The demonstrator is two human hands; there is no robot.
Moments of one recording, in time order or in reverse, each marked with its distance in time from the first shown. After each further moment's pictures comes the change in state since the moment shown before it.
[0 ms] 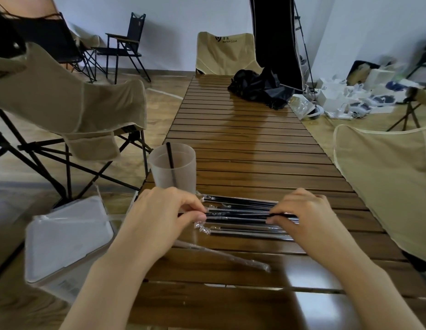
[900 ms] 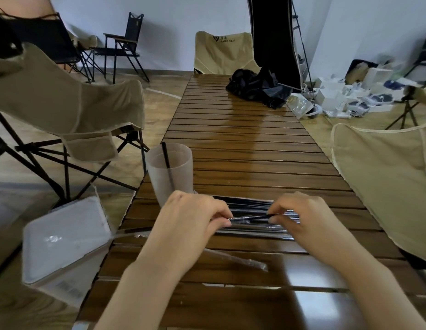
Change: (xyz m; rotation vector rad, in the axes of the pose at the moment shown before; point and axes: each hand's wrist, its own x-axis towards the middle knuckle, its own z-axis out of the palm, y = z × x) left_hand 0.003 0.040 0.014 0.046 0.000 0.150; right_hand 0.000 -0.004 -0.009 0.149 -0.054 0.039
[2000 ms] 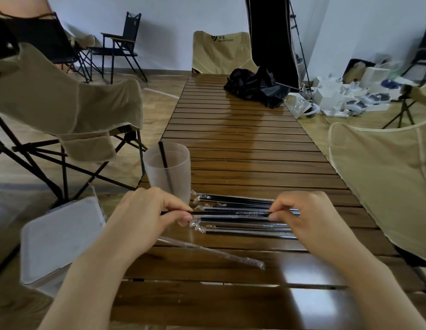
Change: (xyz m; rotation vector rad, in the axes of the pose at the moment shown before) left_hand -0.013 -0.049 -0.019 -0.116 -0.038 -0.183; right_hand -0.002 -0.007 -0.006 0.031 0.079 -0.022
